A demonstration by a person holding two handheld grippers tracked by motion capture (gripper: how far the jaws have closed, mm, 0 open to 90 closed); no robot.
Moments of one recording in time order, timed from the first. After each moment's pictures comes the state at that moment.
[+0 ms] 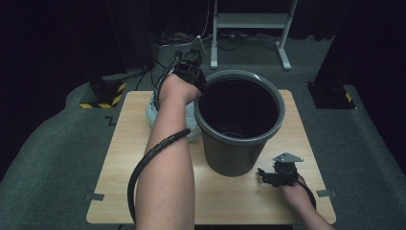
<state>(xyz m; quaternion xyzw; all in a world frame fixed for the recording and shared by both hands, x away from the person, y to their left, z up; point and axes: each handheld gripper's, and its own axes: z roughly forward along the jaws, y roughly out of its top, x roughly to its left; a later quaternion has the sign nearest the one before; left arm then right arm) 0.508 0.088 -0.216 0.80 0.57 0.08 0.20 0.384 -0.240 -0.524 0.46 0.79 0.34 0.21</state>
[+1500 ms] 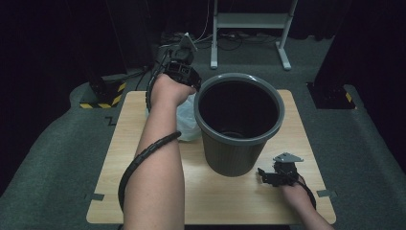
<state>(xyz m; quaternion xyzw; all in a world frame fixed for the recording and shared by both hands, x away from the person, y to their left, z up) 0.498 0.113 -0.207 0.78 0.57 0.10 0.25 0.384 -0.240 -0.524 0.46 0.79 0.34 0.21</state>
